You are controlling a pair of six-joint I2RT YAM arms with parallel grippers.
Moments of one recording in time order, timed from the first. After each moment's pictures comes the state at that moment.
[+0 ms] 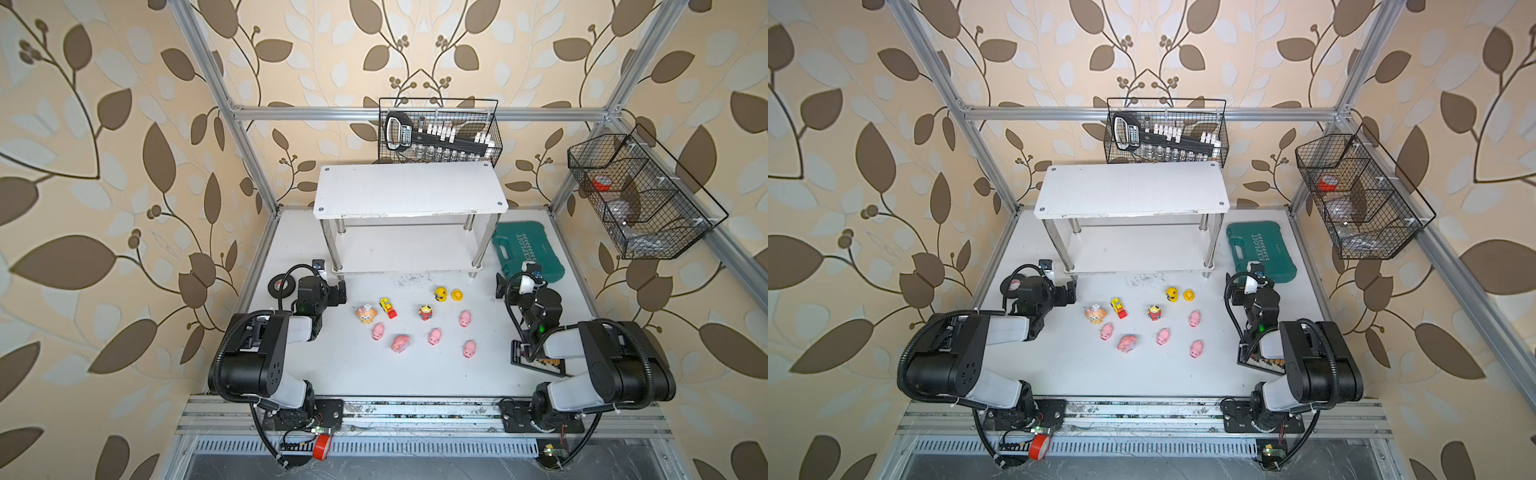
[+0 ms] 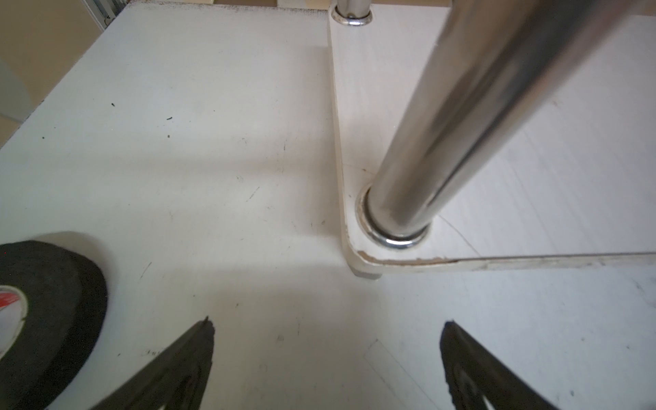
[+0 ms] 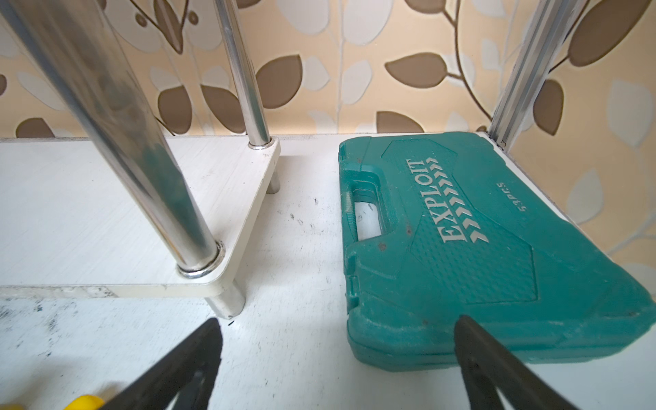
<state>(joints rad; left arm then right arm) -0.01 1.50 0.37 0.59 0.02 -0.07 -0.03 1.48 0.21 1.05 -0.01 0.03</state>
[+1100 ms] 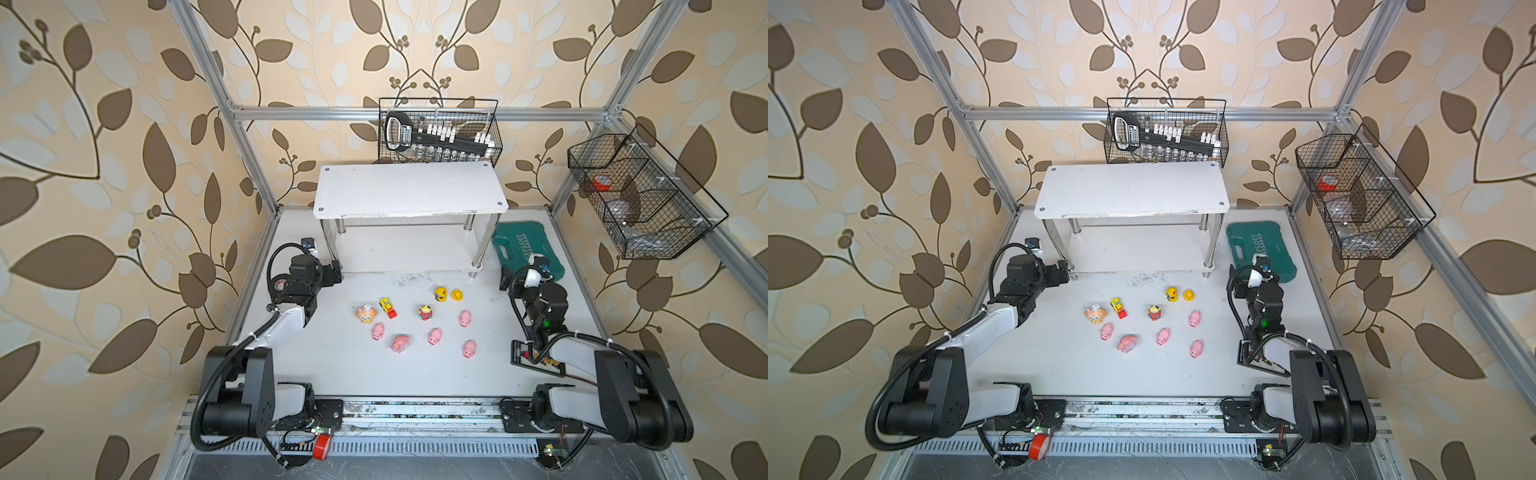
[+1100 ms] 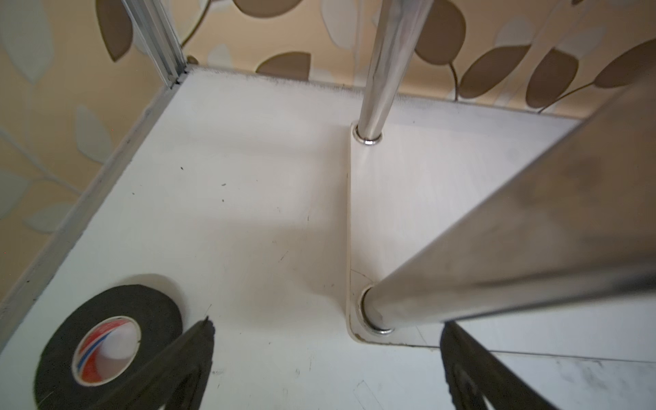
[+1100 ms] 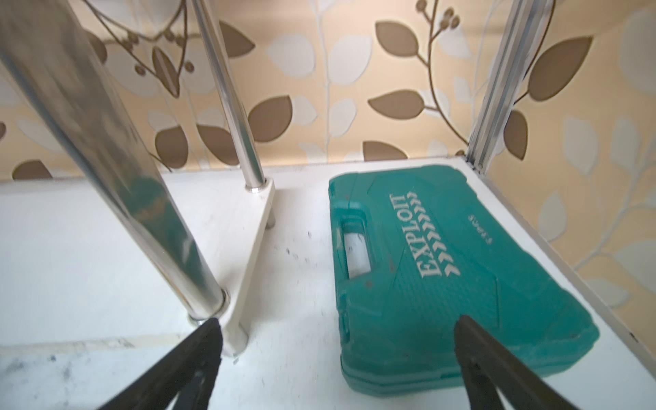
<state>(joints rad) -0.01 1.22 0.61 0.12 -0.05 -0.17 -0.02 1.23 0.29 0.79 0.06 0.09</state>
